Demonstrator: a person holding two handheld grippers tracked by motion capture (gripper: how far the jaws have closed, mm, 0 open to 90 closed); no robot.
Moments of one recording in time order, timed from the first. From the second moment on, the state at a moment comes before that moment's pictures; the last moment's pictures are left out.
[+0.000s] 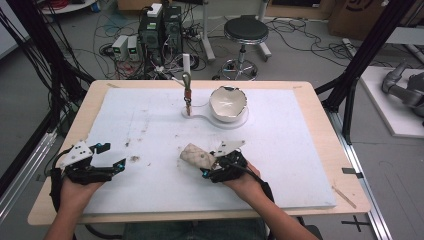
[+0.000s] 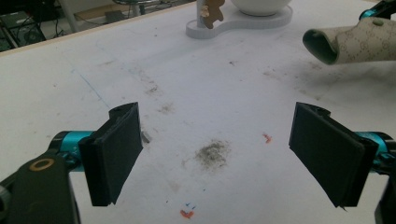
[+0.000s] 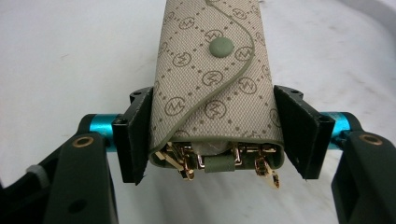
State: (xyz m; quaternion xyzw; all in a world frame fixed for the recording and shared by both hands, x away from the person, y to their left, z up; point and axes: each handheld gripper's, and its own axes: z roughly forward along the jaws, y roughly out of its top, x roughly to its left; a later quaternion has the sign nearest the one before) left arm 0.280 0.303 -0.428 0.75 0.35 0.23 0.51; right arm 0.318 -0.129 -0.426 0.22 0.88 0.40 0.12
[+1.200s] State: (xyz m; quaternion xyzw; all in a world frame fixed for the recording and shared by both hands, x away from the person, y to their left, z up) left arm 0.306 0.280 -0.429 0.76 0.33 0.22 0.51; right arm 0.371 -0.222 -0.360 0.31 0.83 0.40 0.22
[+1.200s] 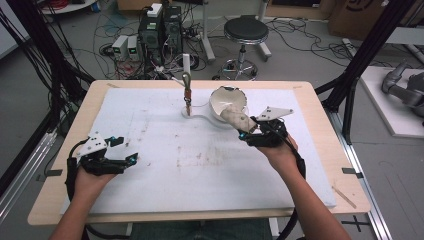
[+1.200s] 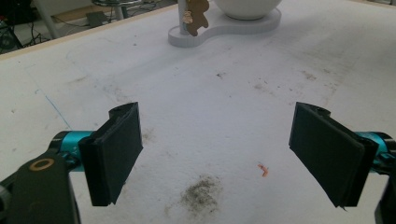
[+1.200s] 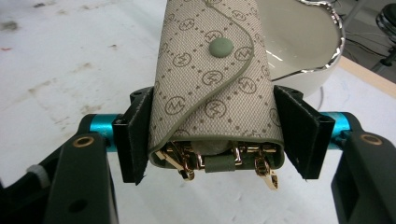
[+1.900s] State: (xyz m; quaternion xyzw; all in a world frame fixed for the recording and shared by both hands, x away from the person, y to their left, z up) left arm 0.304 0.282 -0.429 0.76 0.33 0.22 0.51; right arm 0.436 -0.189 -0.347 0.32 0.86 0.32 0.25
